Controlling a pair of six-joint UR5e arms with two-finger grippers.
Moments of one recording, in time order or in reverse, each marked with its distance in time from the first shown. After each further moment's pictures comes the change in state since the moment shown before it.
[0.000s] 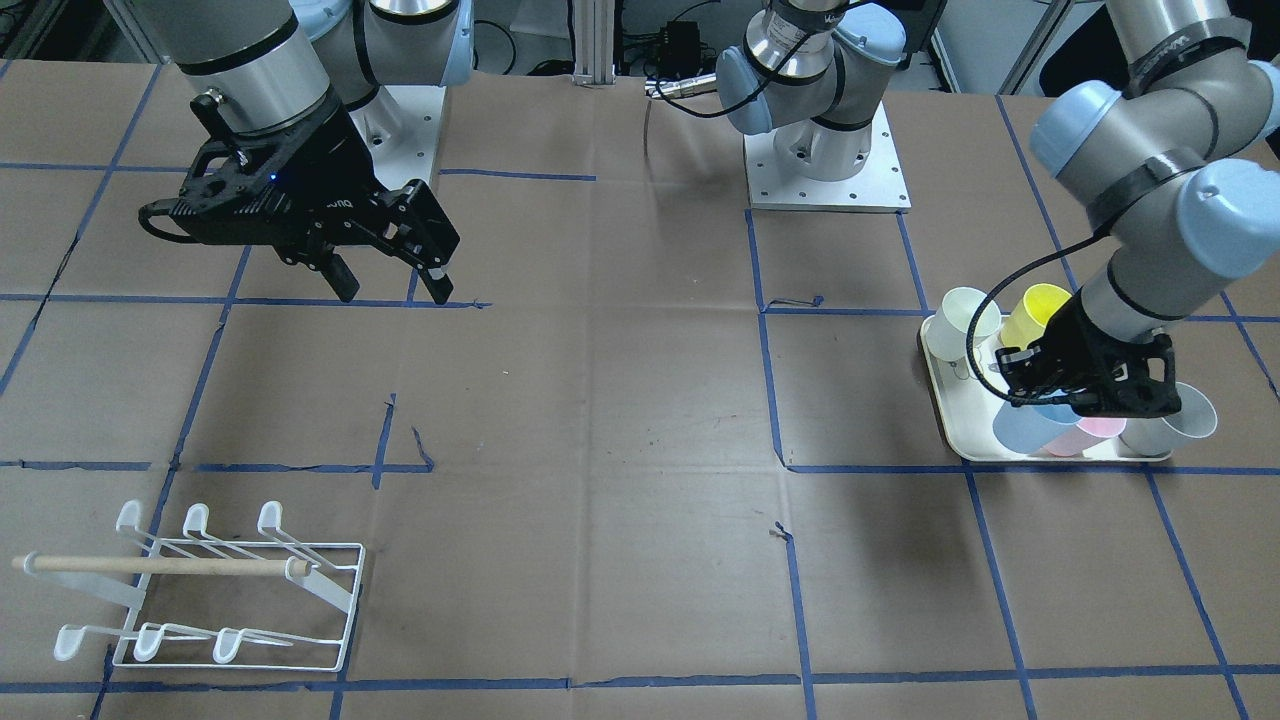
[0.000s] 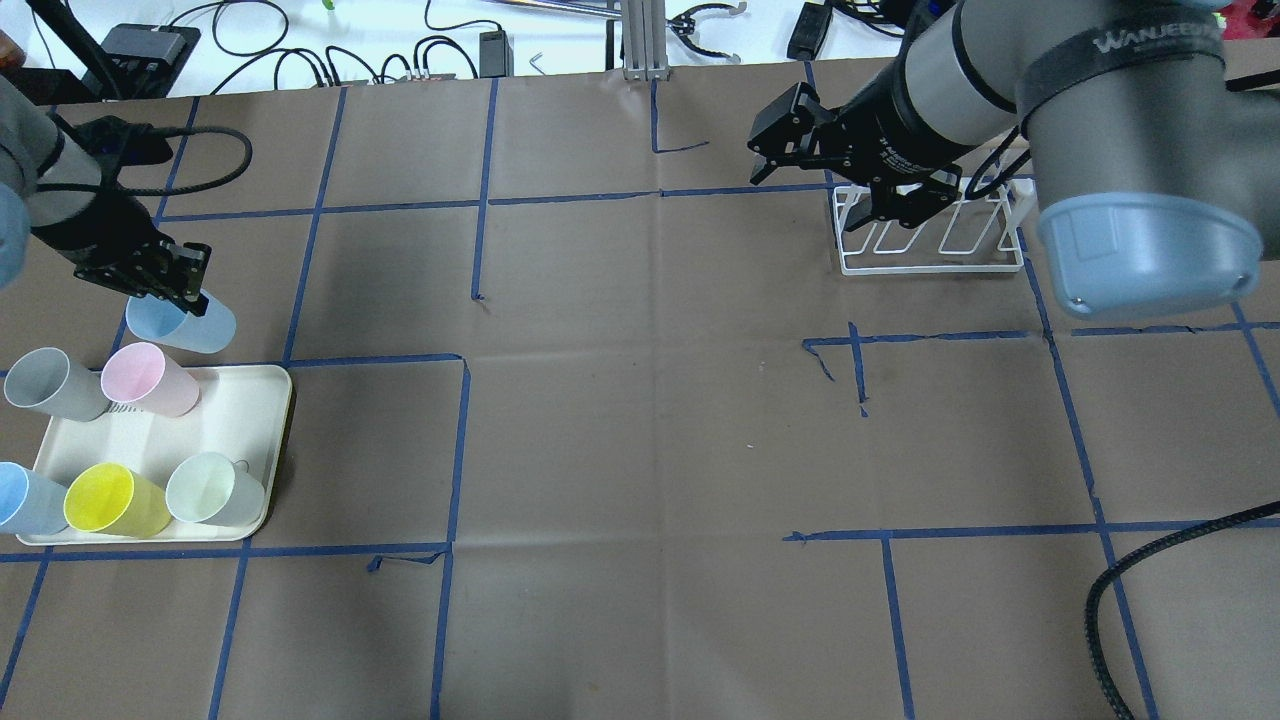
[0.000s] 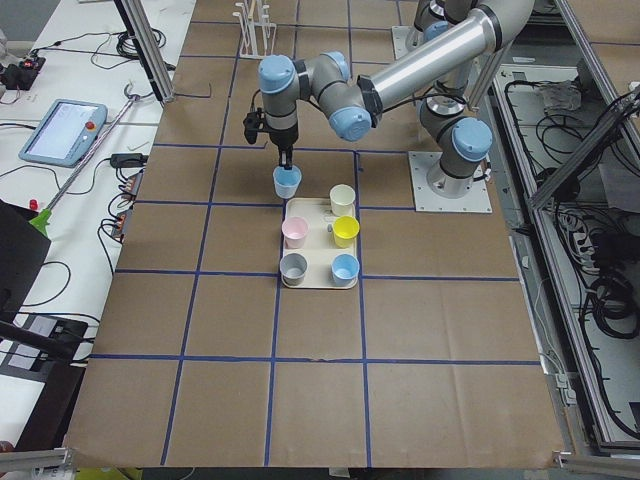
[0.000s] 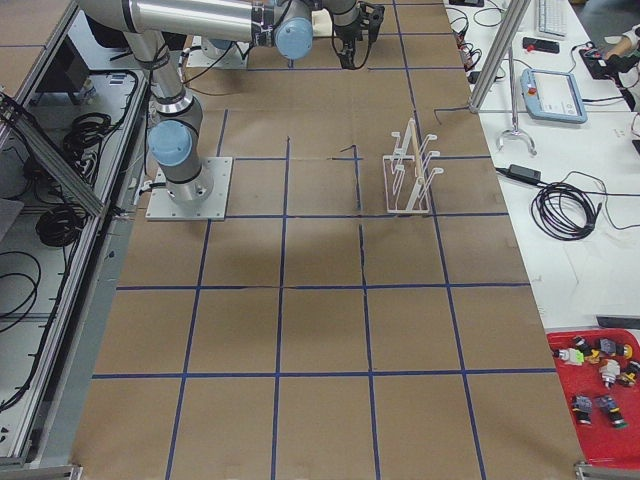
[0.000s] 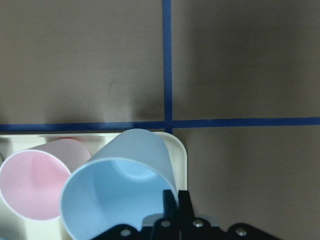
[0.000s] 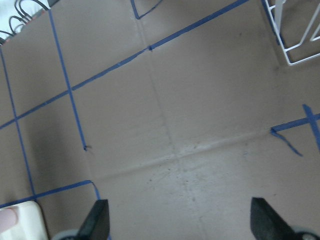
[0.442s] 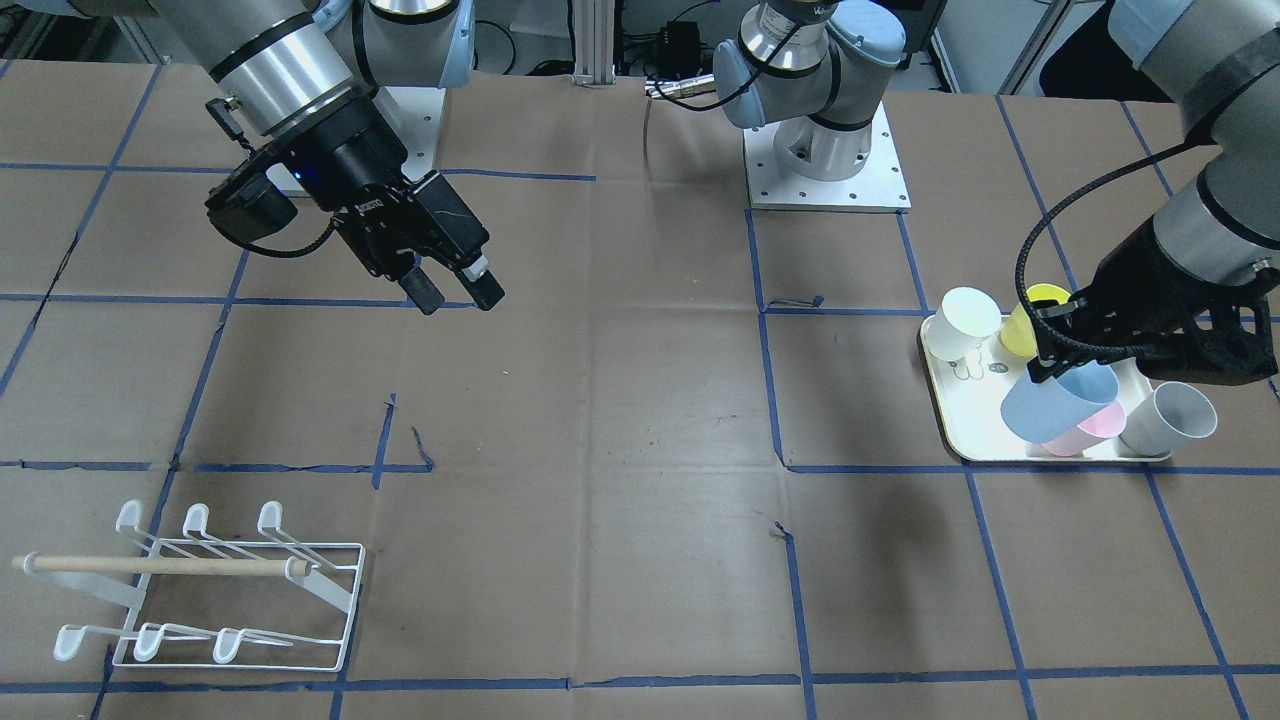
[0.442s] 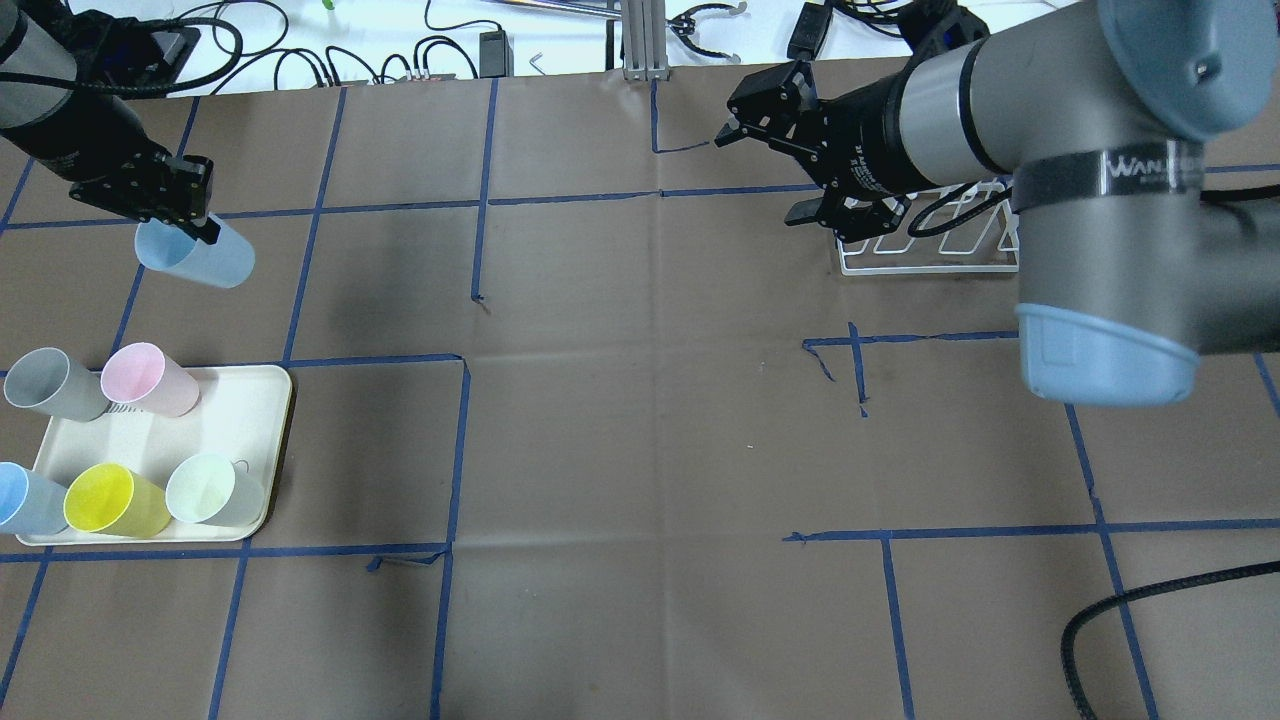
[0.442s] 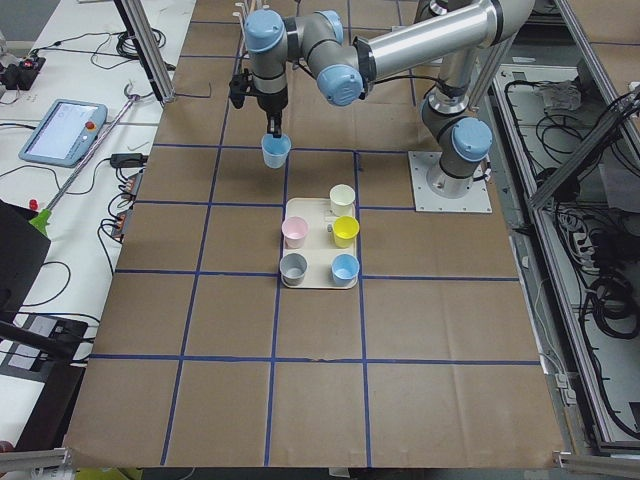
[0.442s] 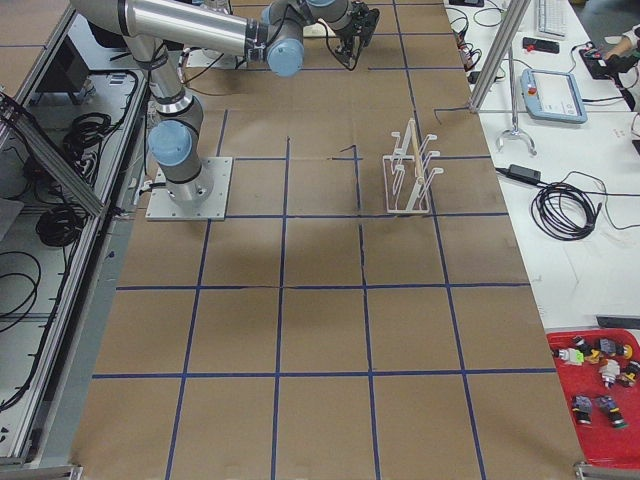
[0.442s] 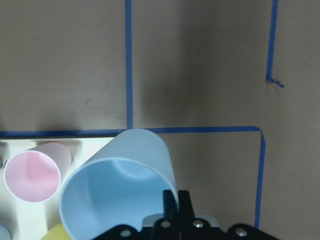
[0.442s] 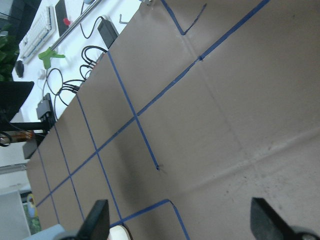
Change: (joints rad) left arm -0.074 0.001 0.129 -0.076 -0.111 -0.023; right arm -0.013 -0.033 0.182 -0.402 0.153 0.317
